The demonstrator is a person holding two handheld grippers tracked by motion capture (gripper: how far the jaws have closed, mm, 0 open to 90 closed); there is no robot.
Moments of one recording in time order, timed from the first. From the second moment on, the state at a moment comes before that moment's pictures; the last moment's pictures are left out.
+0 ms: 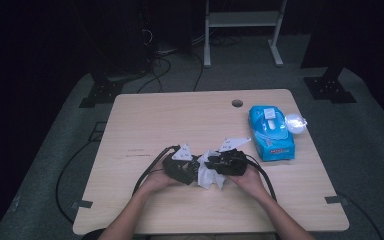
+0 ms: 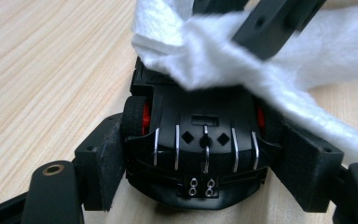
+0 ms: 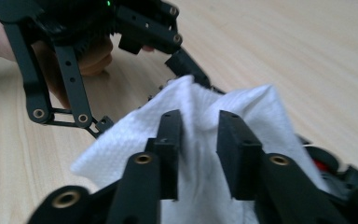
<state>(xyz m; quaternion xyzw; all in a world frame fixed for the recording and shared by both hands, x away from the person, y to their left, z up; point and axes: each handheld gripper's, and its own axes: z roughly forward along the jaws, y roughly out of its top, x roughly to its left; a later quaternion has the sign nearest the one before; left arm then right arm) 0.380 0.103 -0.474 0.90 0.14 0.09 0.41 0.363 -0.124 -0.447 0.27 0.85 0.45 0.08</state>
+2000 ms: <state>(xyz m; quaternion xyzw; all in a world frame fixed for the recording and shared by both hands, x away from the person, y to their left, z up) 0.380 0.106 -0.471 0.89 0.14 0.10 0.42 0.387 -0.094 -0.443 0.31 0.85 0.42 0.11</state>
